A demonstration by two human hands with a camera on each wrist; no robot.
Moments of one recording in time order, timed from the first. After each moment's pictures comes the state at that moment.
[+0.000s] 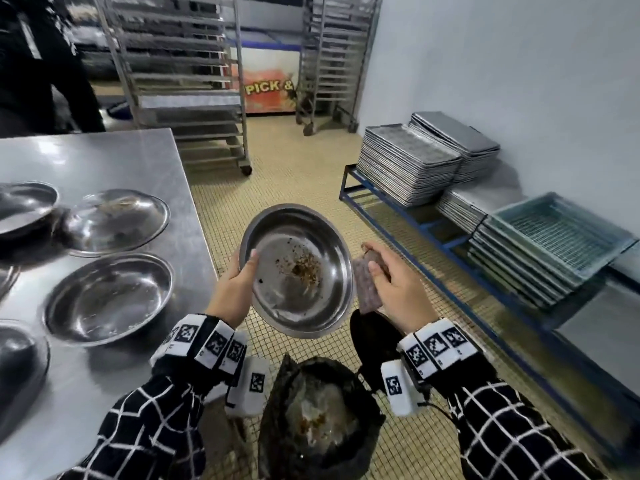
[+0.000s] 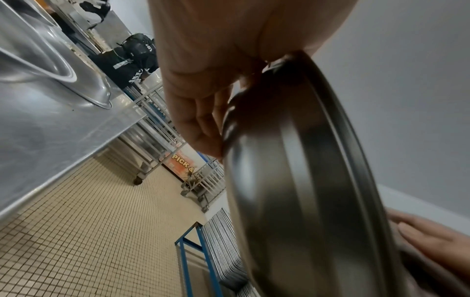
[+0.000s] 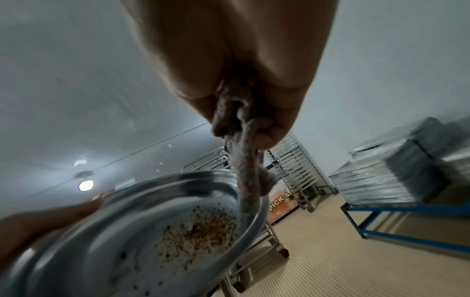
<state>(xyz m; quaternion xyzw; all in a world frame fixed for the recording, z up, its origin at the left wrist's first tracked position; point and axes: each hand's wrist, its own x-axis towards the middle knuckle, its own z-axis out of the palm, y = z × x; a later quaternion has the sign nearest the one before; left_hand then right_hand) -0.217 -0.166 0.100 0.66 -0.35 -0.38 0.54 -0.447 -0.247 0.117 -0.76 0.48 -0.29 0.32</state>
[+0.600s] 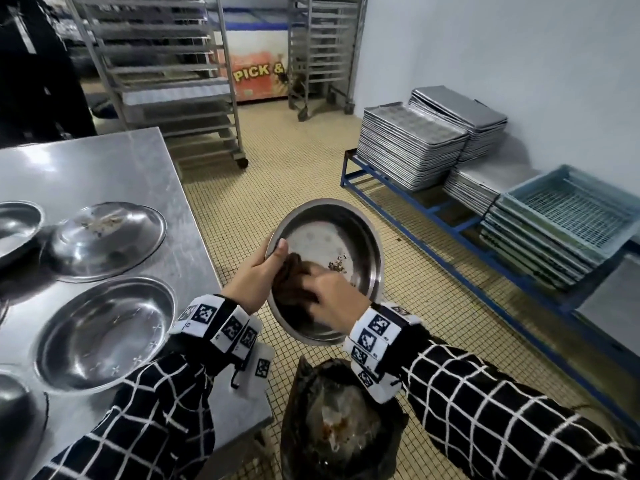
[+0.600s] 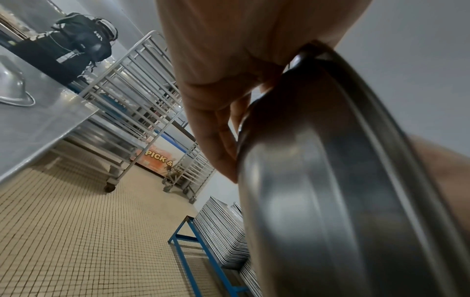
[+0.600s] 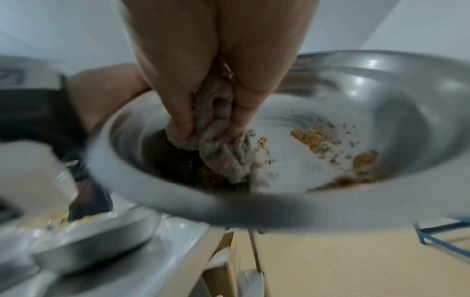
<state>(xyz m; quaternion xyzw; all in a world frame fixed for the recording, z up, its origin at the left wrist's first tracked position) -0.184 -0.229 0.102 0.62 -0.45 -0.43 0.48 -0.335 -0.285 0.069 -0.91 0.29 -0.14 0.25</state>
